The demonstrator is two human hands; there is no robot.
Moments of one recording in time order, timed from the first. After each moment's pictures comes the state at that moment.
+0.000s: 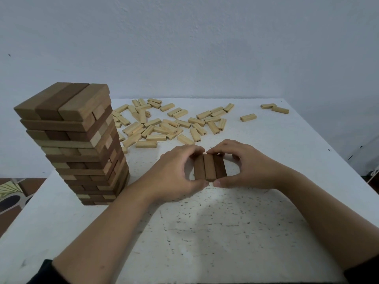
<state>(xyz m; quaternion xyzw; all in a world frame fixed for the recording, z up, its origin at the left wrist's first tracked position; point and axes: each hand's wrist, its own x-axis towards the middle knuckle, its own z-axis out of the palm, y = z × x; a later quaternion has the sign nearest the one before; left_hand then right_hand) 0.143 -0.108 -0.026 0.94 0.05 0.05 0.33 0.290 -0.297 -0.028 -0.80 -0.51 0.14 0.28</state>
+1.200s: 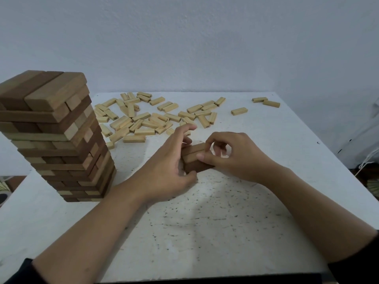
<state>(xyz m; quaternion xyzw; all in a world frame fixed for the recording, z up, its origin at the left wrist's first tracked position) 0.142 -0.125 -0.029 0.91 0.03 0.09 0.41 0.280 -0.295 -0.026 -0.82 -0.47 0.02 0.34</state>
